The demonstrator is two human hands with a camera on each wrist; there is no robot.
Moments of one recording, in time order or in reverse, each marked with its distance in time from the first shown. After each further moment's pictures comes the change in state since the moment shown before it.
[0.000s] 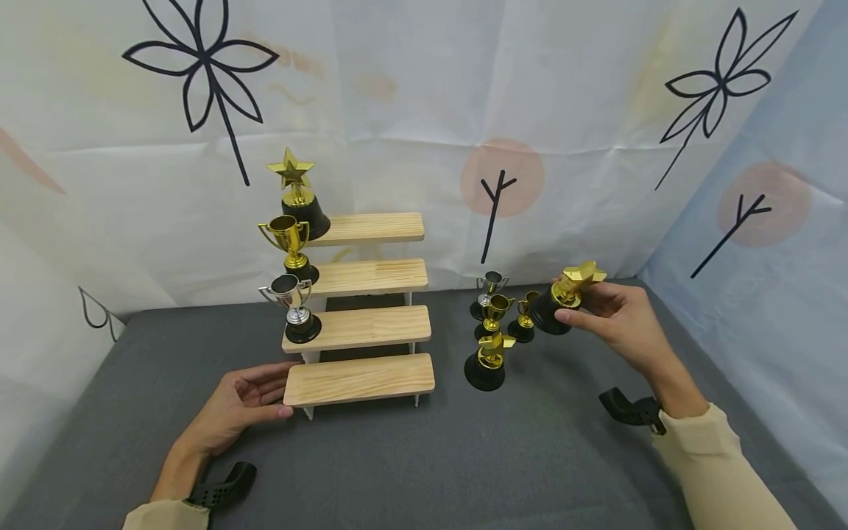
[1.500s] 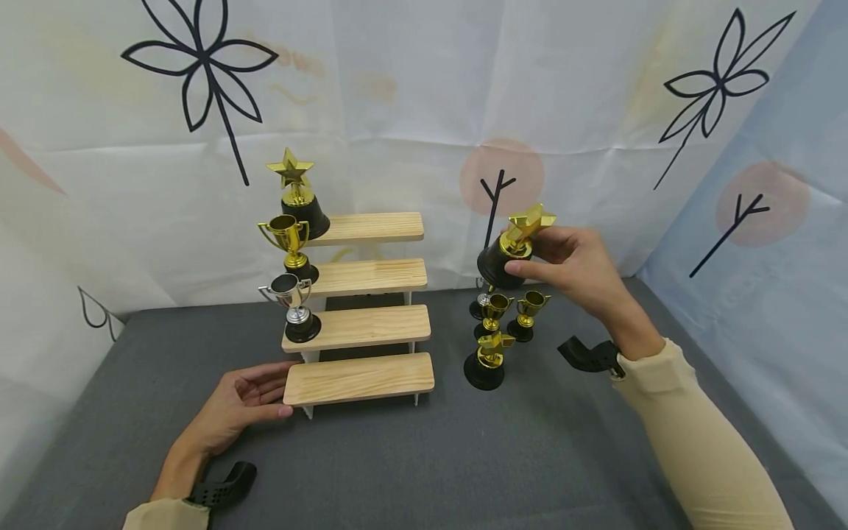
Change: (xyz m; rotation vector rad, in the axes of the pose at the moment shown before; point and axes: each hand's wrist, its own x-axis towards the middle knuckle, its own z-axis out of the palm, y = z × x) left_hand 0.000 -0.002 -0.002 0.013 0.011 -0.012; right_hand 0.061 -0.066 0.027 0.048 -0.076 -0.077
